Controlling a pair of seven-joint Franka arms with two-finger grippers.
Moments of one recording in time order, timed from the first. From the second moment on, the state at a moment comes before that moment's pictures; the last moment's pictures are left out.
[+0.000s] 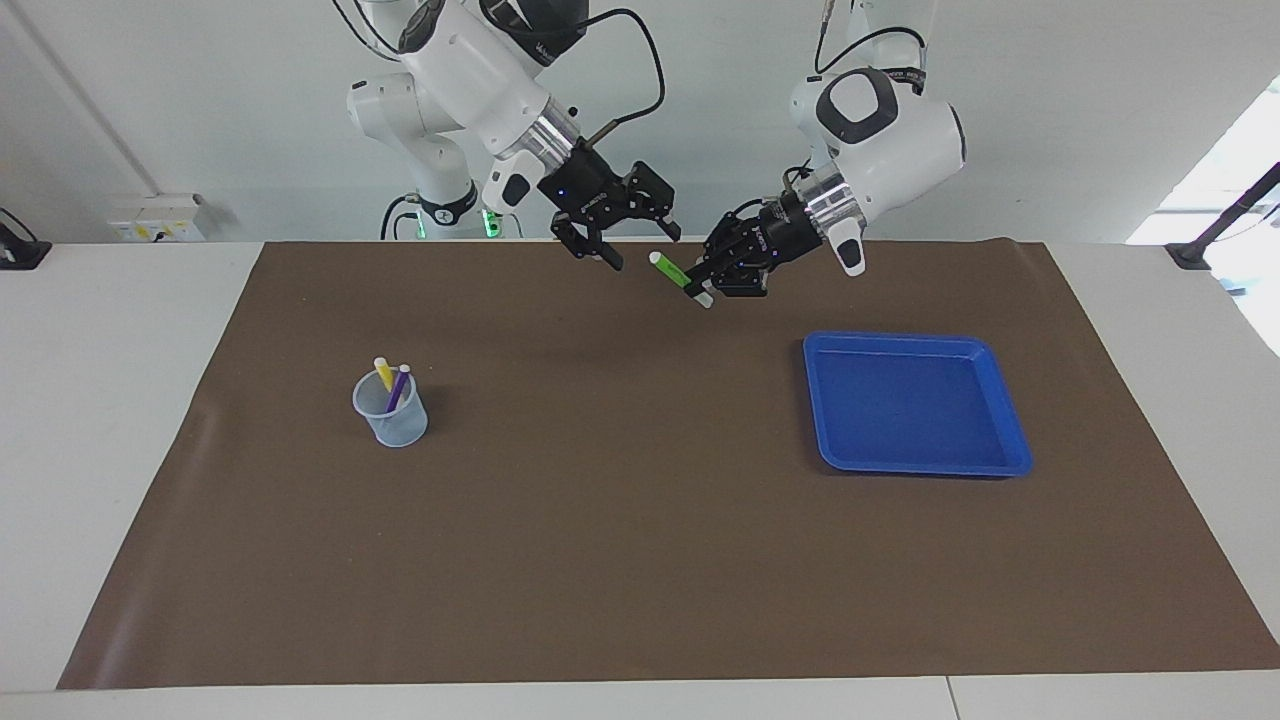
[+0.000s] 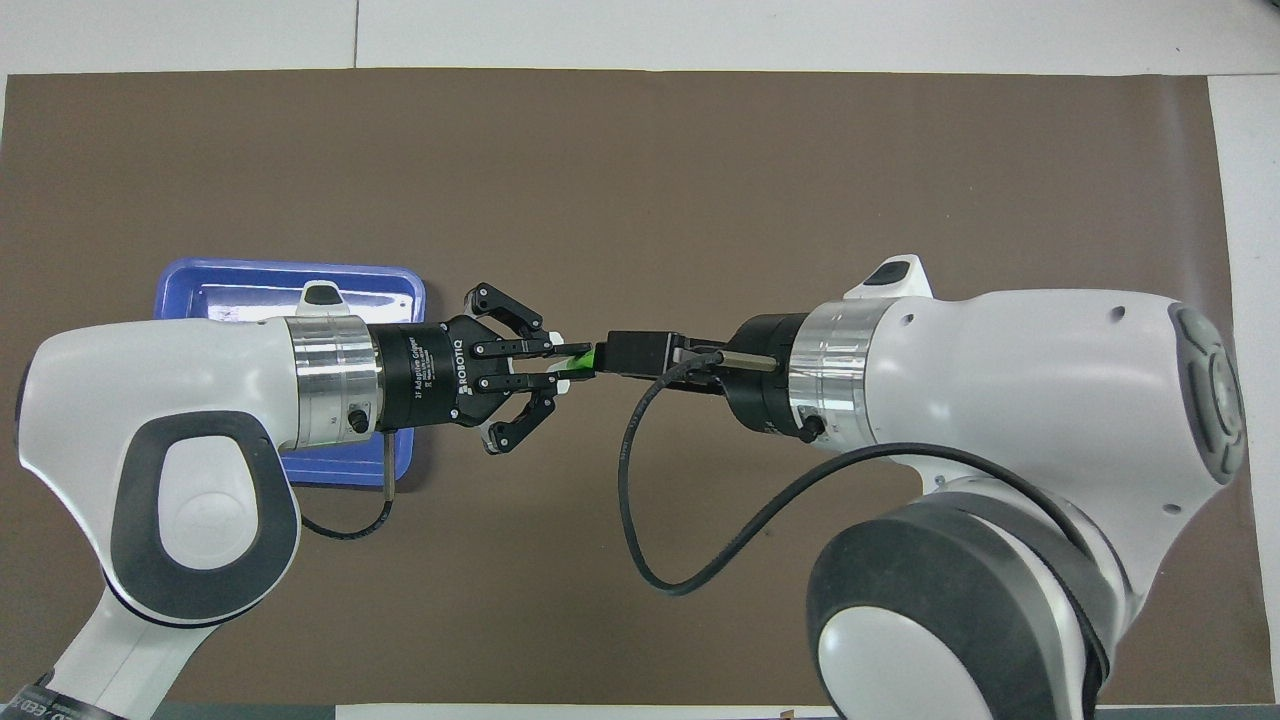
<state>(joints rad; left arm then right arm) -0.23 -0.15 -0.24 -2.14 -1.16 2.23 -1.45 0.20 -0.10 0.28 -1.94 0.71 2.21 0.32</state>
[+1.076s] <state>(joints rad) -0.23 -0.15 -0.24 -2.14 -1.18 2.24 -1.45 0.25 -0.05 0.28 -1.94 0.68 2.33 0.29</state>
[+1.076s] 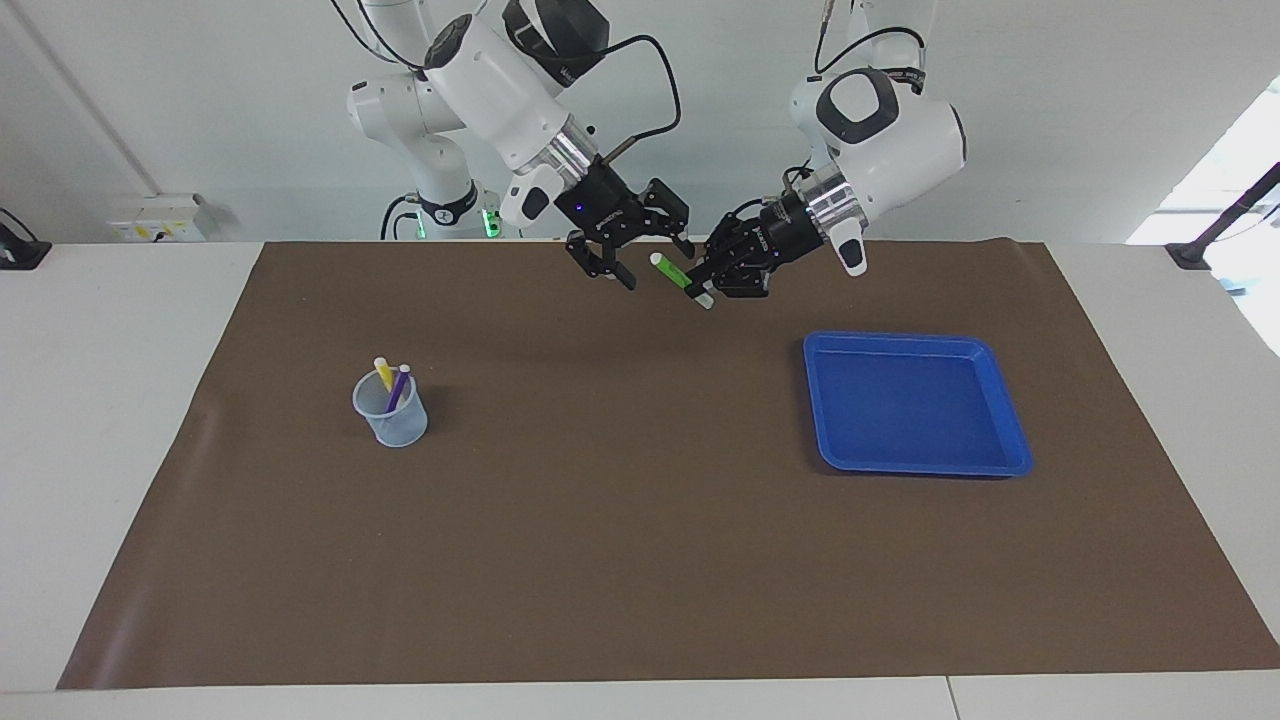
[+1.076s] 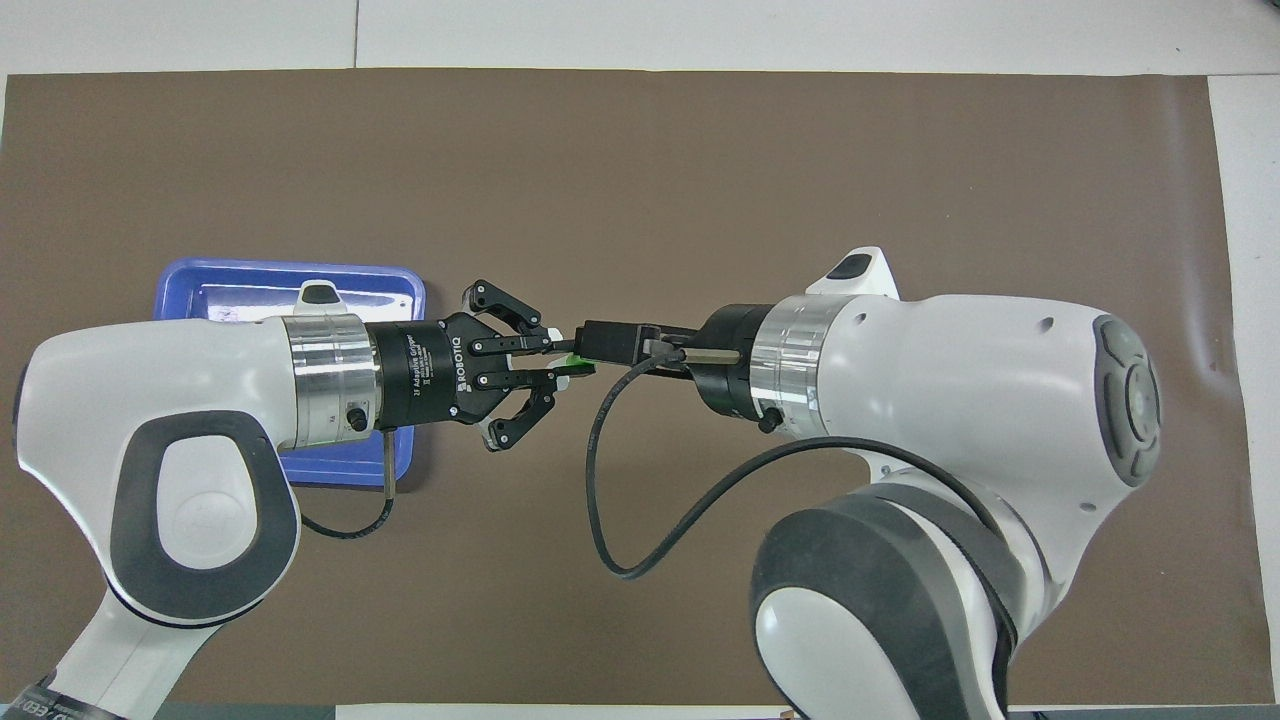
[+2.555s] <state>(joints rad) -0.22 -0.17 -0.23 -2.14 -1.15 2.25 -1.49 0.14 -0.05 0.28 -1.93 0.34 2.27 0.29</state>
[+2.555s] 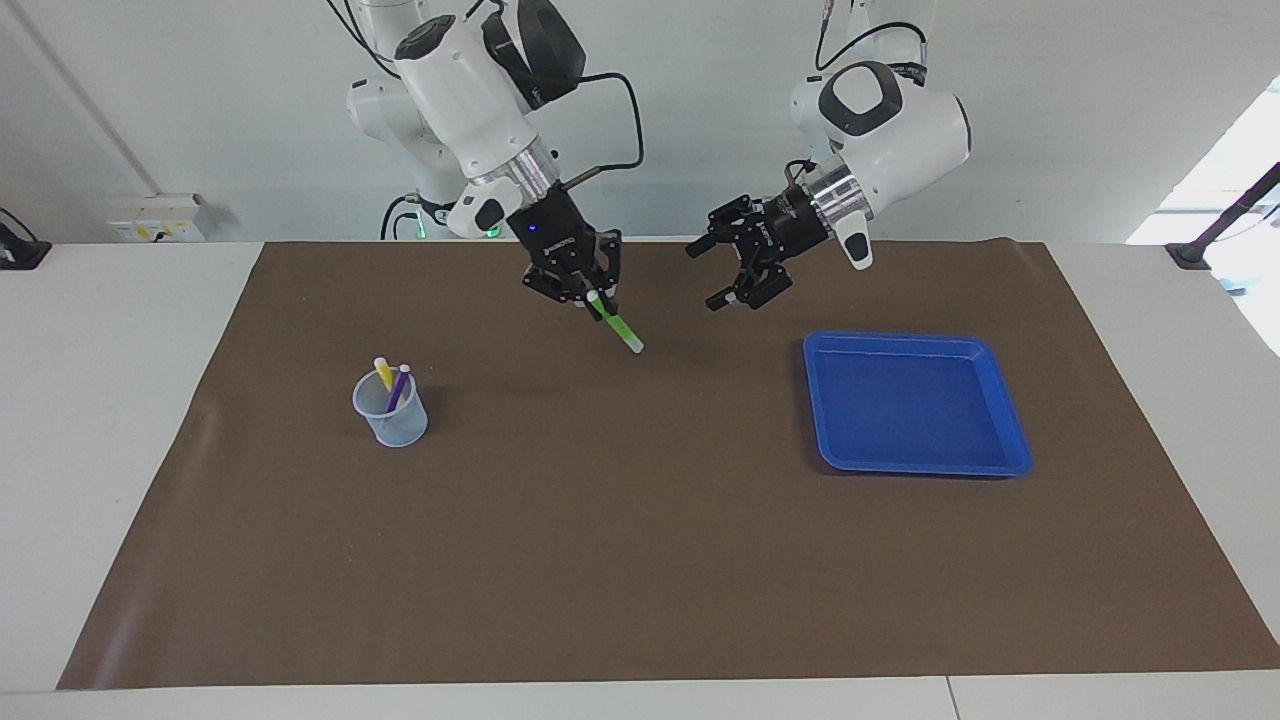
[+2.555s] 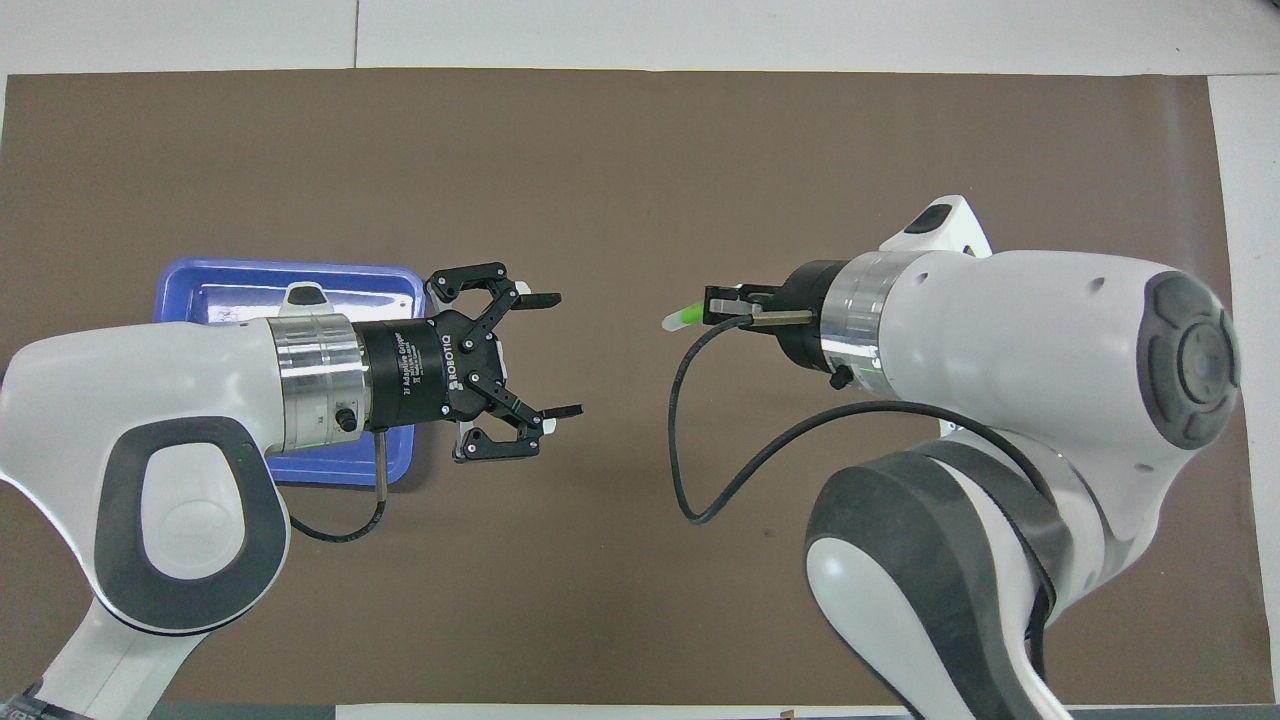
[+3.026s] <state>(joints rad) -0.13 -0.17 -0.23 -2.14 -0.84 2.18 -1.22 -0.03 -0.05 0.27 -1.94 0.11 2.16 0.08</state>
